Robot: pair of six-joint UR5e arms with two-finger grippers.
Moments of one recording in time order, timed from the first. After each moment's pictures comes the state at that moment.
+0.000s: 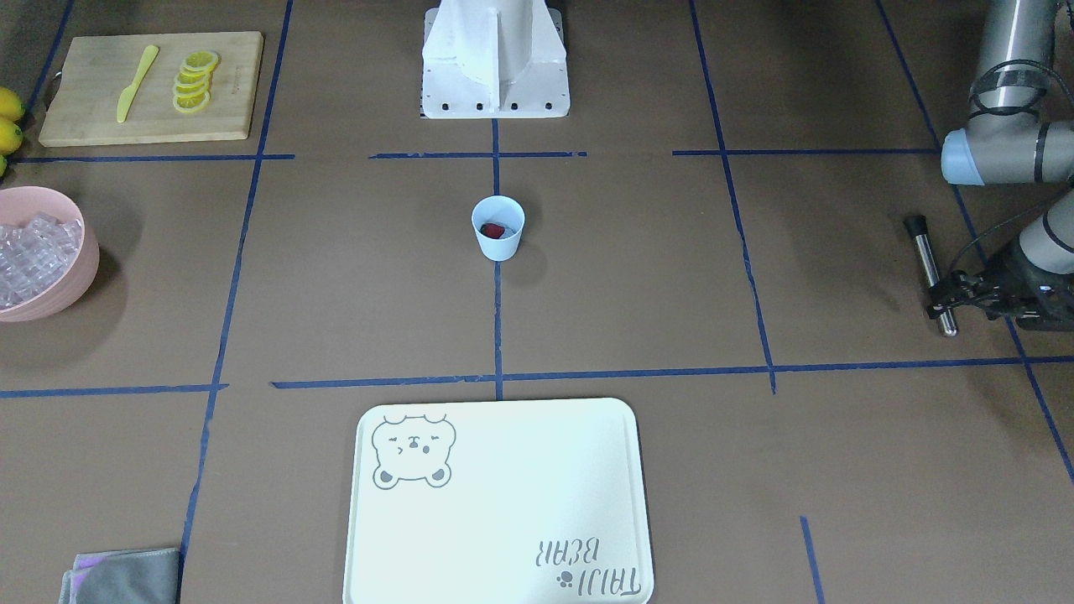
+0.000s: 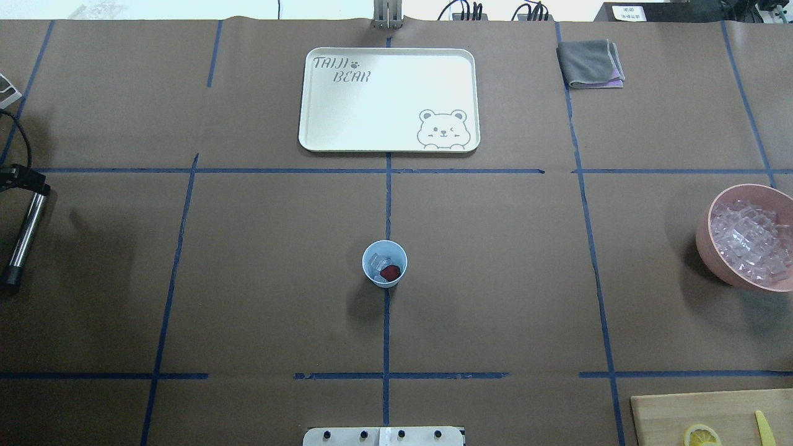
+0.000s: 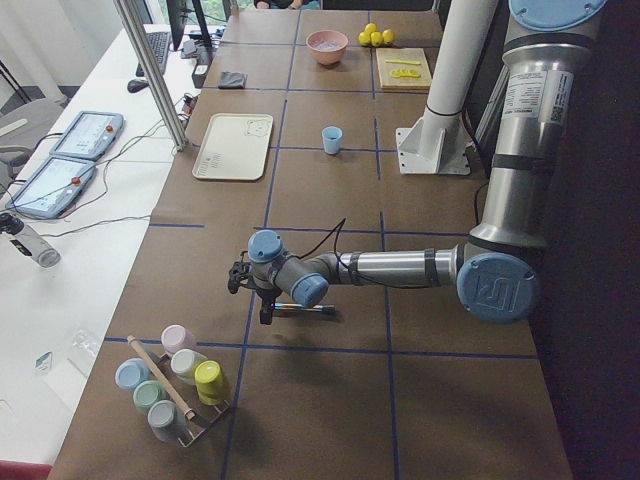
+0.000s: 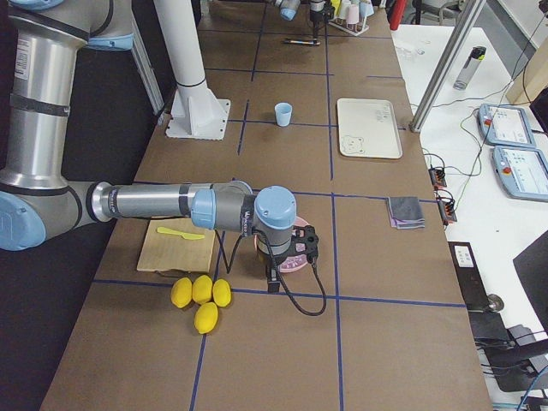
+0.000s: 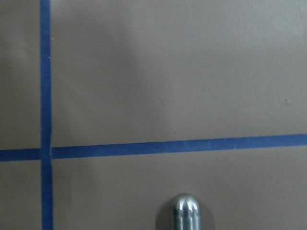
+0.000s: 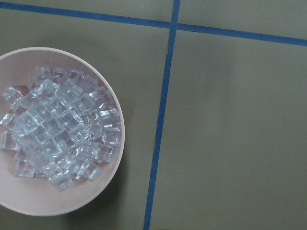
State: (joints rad) left arm -1.12 -1.67 -1.33 -2.22 -2.22 -0.58; right arm 1.59 -1.79 1.87 -1.70 2.34 -0.17
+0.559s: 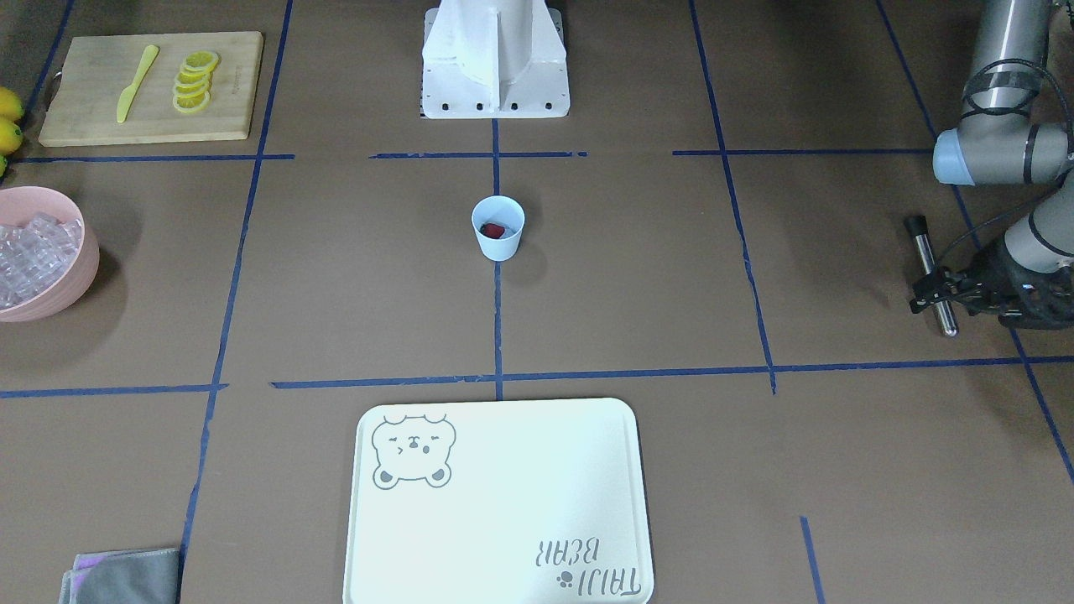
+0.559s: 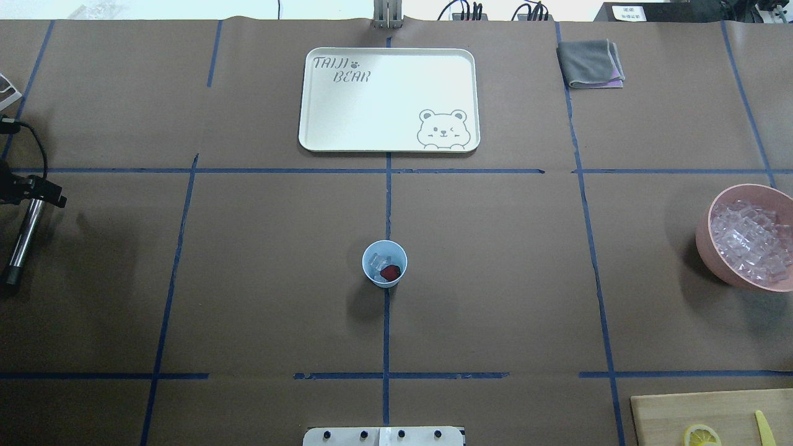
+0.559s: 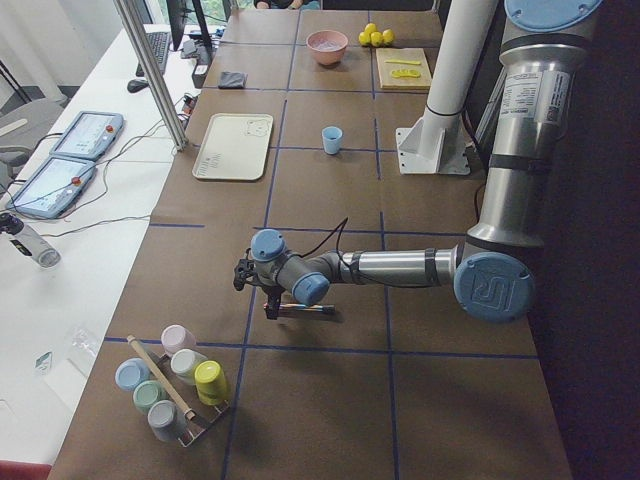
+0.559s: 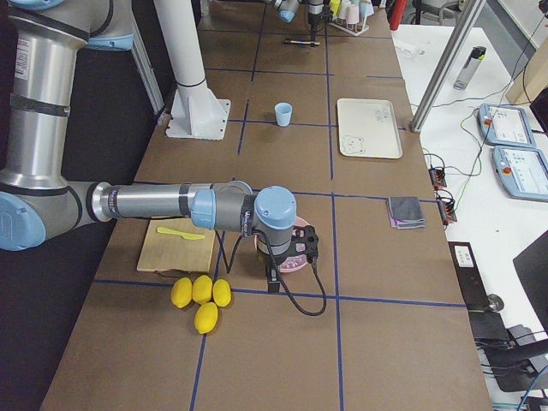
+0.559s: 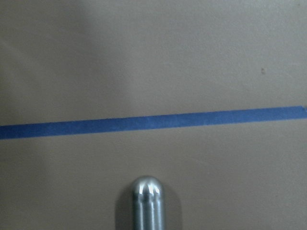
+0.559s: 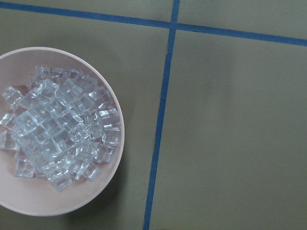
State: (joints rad) left arm -1.10 -1.67 -1.33 -2.22 -2.26 -0.60; right arm 1.59 -1.79 1.87 -1.70 2.34 -0.17
